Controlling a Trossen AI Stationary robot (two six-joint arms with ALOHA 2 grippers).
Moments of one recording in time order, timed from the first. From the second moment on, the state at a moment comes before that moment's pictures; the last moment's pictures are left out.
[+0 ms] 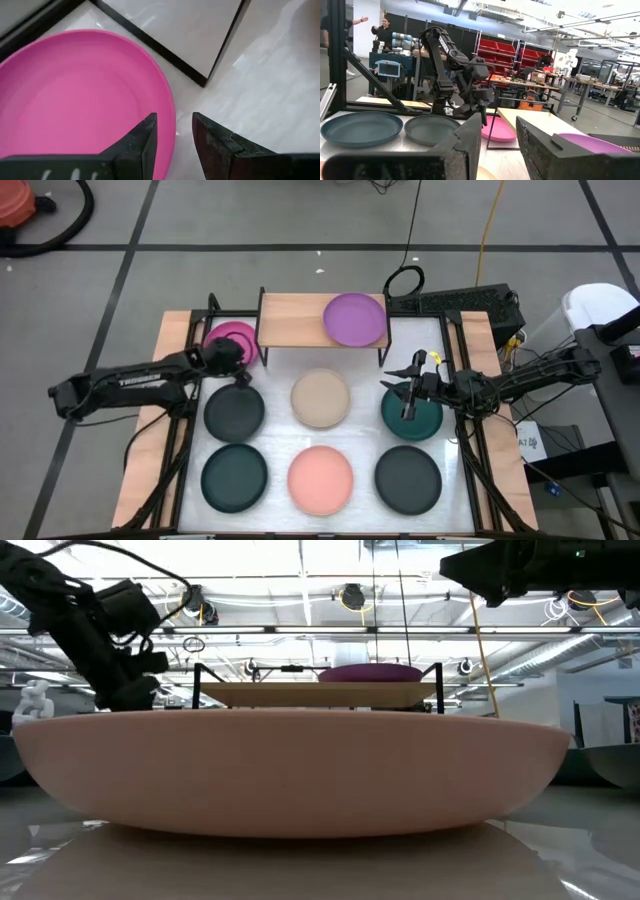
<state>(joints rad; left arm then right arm) 0.54 0.89 0.34 -0.31 -0.16 -0.11 0.18 0.78 0.23 0.70 0.39 -0.22</state>
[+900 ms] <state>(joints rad) 0.54 1.14 0.34 -0.24 -0.24 -0.11 0.18 0.78 0.23 0.69 0.39 -0.22</state>
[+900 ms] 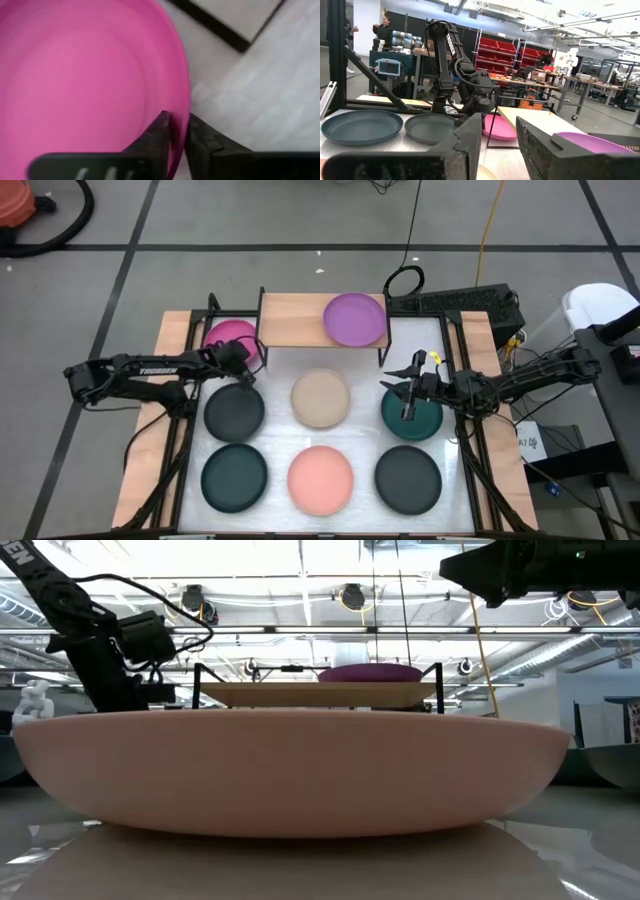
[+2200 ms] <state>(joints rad) 0.35 1.45 1.35 -0.31 -0.32 0.33 0.22 0.62 0.23 0.61 0.68 -0.22</state>
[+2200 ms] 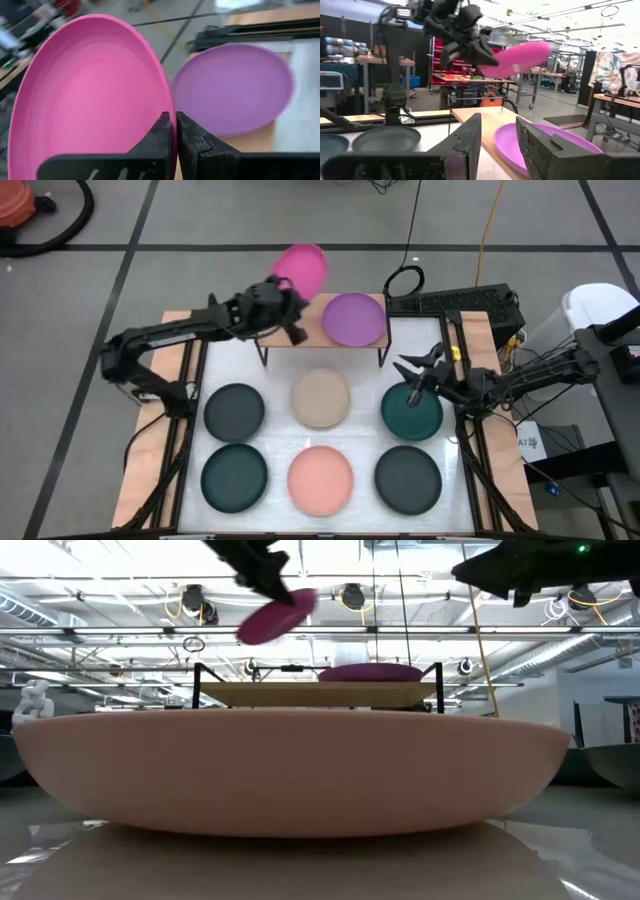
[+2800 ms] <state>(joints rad) 0.28 1.85 1.59 -0.27 -0.15 0.52 0.25 0.58 0.23 0.56 0.68 -0.23</state>
